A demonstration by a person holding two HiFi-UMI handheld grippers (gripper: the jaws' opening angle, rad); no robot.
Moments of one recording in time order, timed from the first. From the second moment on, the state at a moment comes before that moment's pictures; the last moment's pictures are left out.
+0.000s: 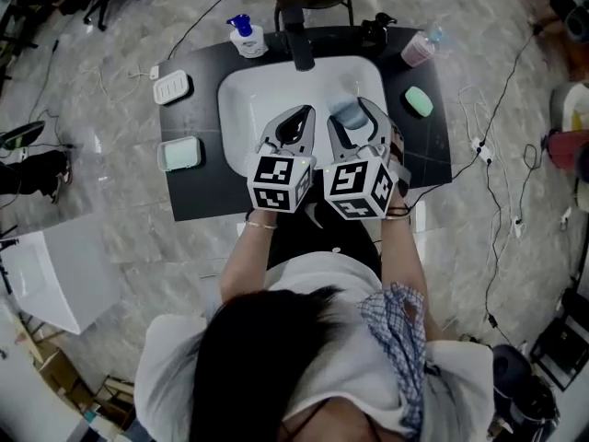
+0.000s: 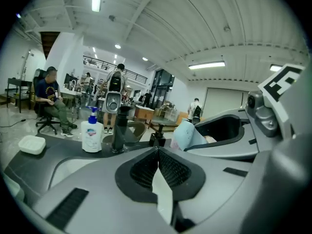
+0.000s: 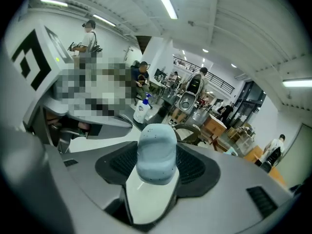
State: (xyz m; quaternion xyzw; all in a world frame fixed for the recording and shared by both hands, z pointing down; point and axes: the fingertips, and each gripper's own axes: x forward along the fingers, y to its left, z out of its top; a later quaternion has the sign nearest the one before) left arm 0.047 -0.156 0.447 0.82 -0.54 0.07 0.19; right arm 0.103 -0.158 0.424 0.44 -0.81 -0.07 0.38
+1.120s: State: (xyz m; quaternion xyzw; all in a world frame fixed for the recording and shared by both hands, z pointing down) left arm 0.233 -0.189 0.481 0.85 -0.46 0.12 0.22; right arm 0.320 -0.175 0.525 0.50 -0.76 0.15 0.40
